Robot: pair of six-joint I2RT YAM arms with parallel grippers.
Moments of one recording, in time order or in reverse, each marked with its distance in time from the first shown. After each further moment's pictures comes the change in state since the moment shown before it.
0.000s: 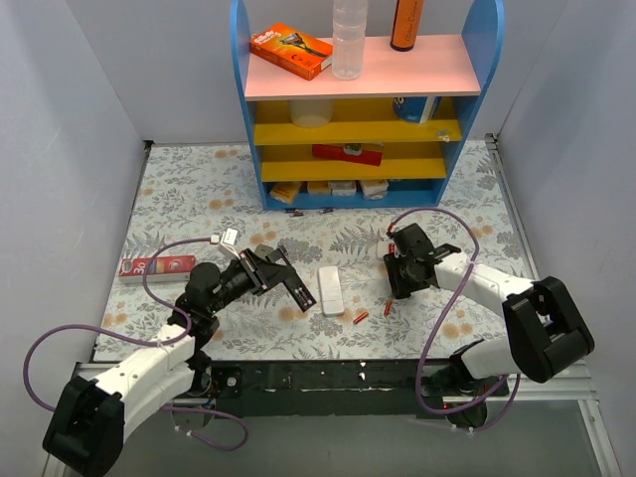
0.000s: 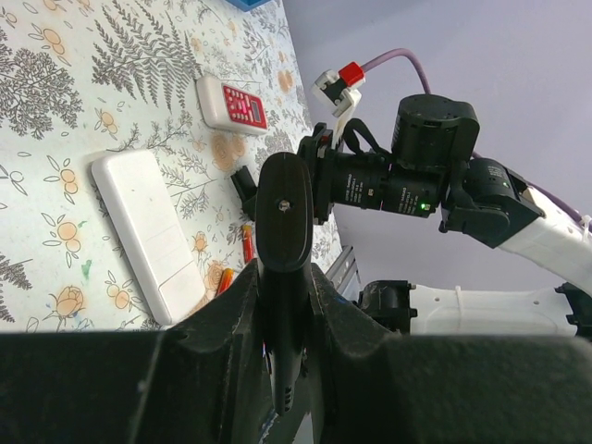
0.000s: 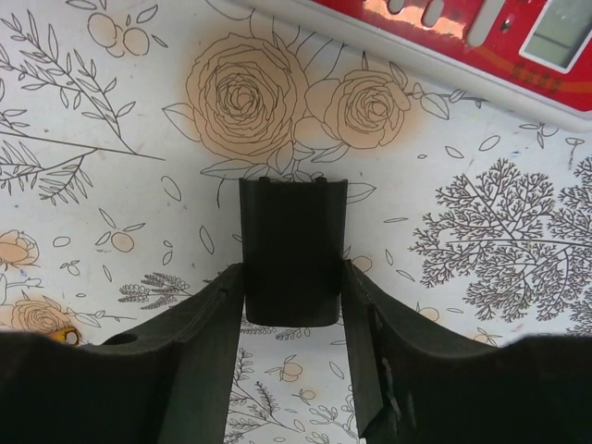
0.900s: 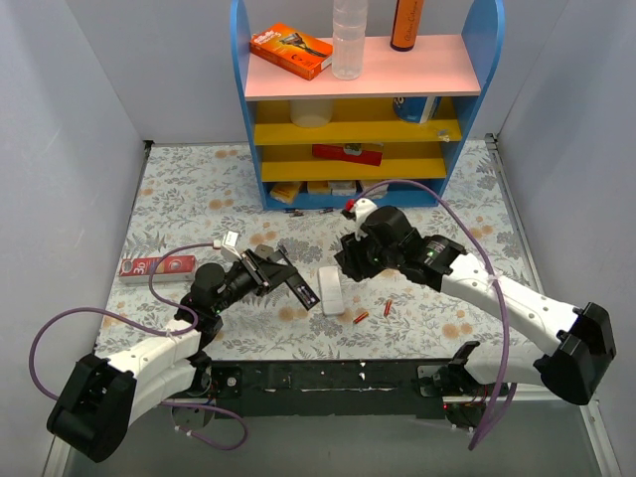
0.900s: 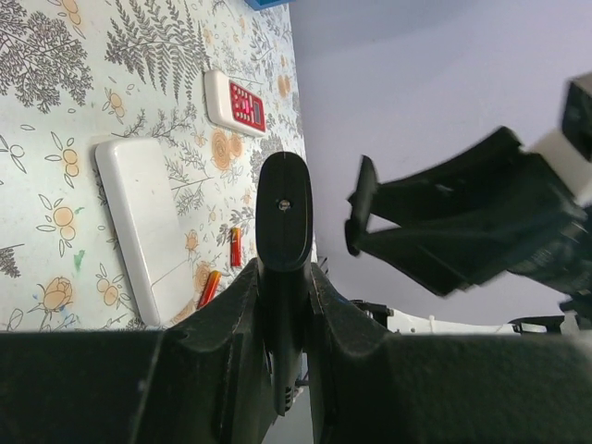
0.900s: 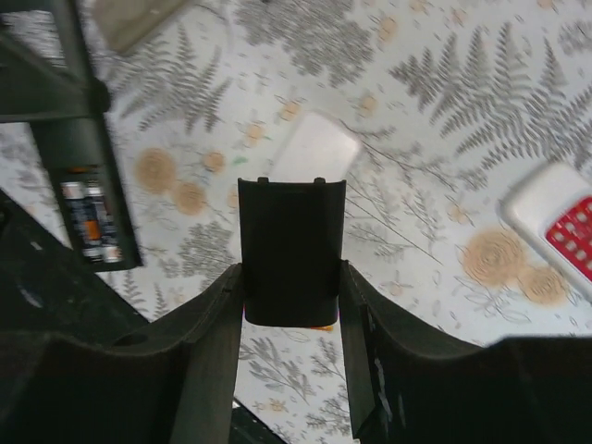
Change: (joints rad) left arm 0.000 0.132 -0.039 0.142 -0.016 -0.140; right arm 0.289 -0.156 0.299 -0.064 -0.102 -0.009
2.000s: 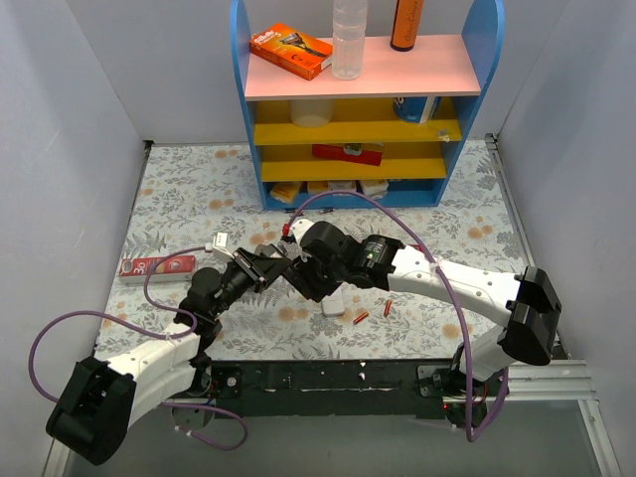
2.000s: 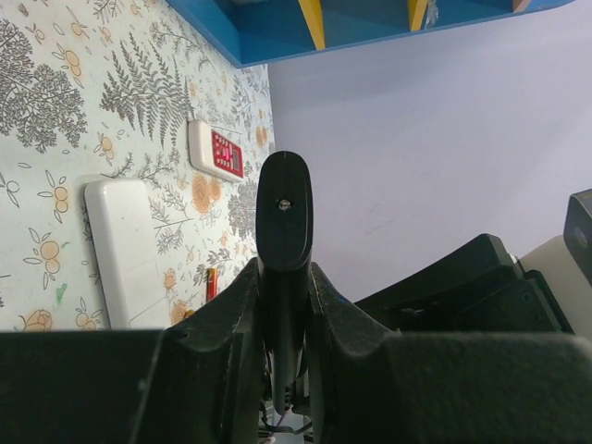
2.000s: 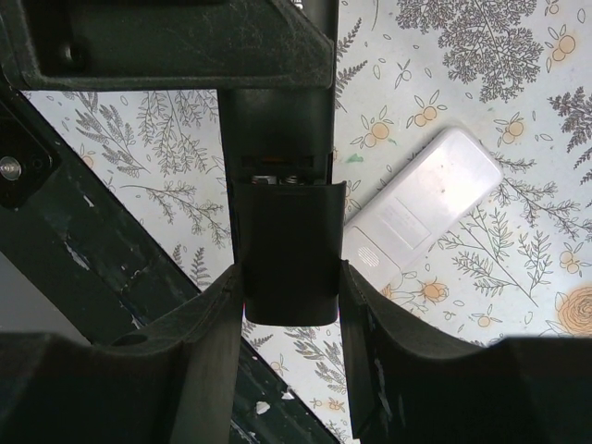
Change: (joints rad) left arm 0.000 -0.019 -0.032 0.088 -0.123 -0.088; right arm 0.323 0.309 0.315 -0.134 0.077 0.029
